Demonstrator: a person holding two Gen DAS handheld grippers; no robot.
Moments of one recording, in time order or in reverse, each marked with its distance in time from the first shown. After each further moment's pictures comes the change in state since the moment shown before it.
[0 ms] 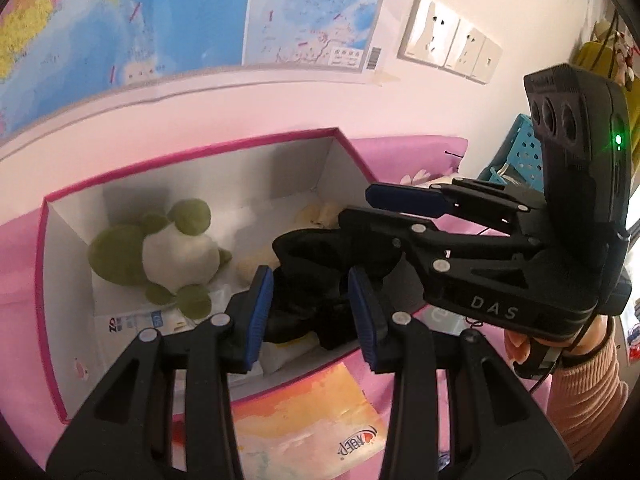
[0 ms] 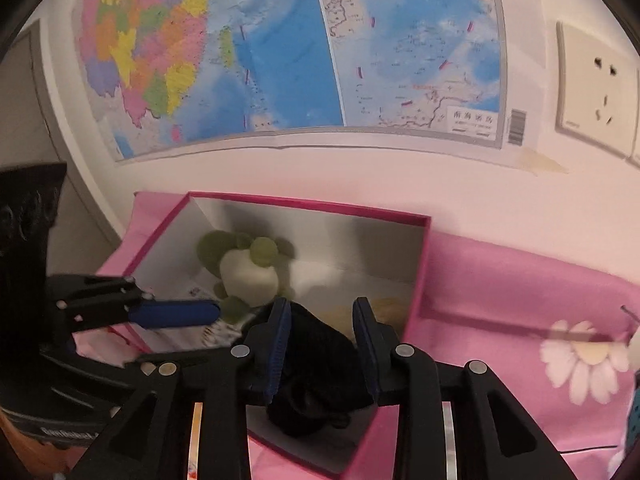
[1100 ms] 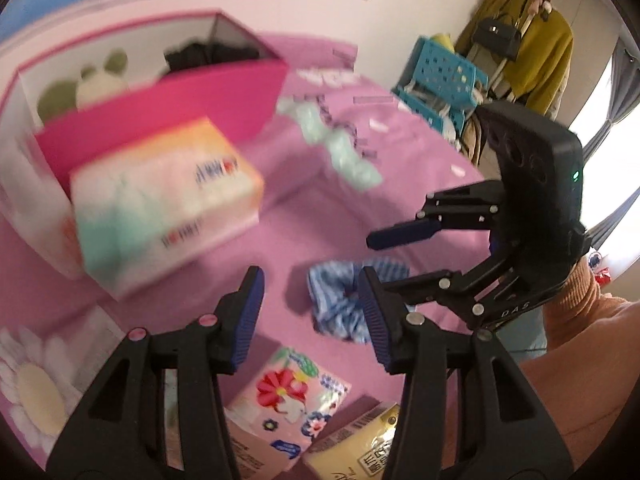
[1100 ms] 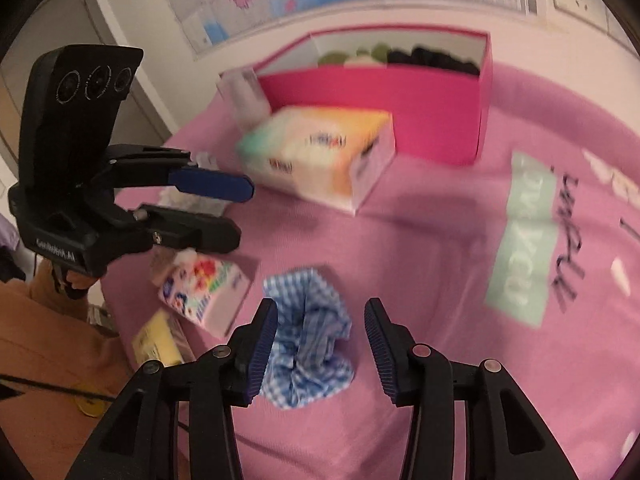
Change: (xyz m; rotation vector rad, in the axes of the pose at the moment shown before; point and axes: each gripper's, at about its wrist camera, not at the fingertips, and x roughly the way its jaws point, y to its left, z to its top) left arm -0.044 -0.047 -0.168 0.117 0.136 -0.258; right arm -0.077 0.066 -0.196 -0.077 0.259 0.176
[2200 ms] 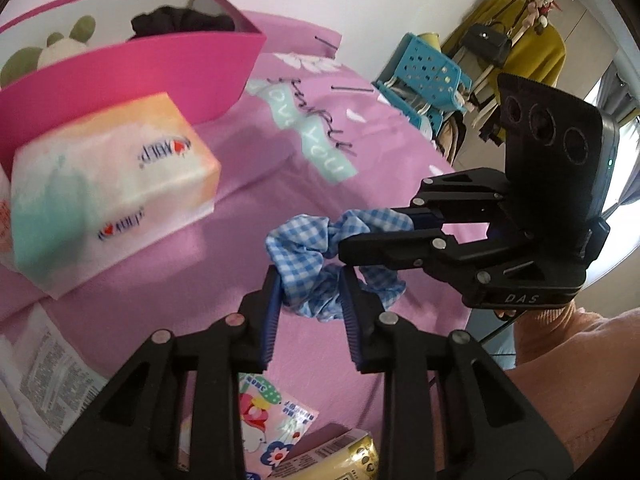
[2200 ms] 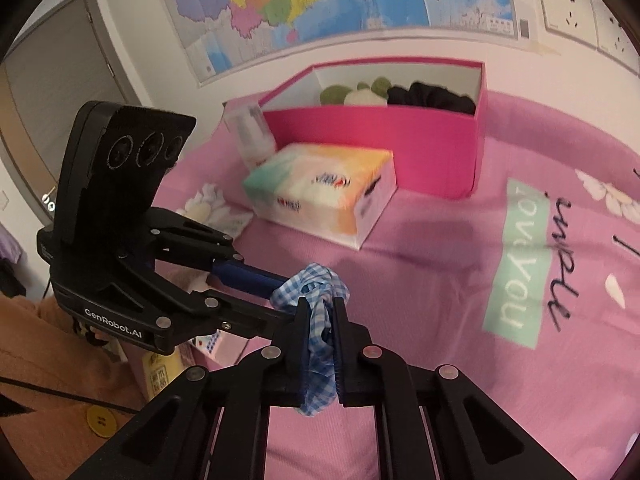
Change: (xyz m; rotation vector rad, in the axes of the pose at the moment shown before) left arm 0.020 -0.002 0.009 -0.058 0.016 -0.137; right arm -0.022 0.005 0.011 0.006 -0.127 0.005
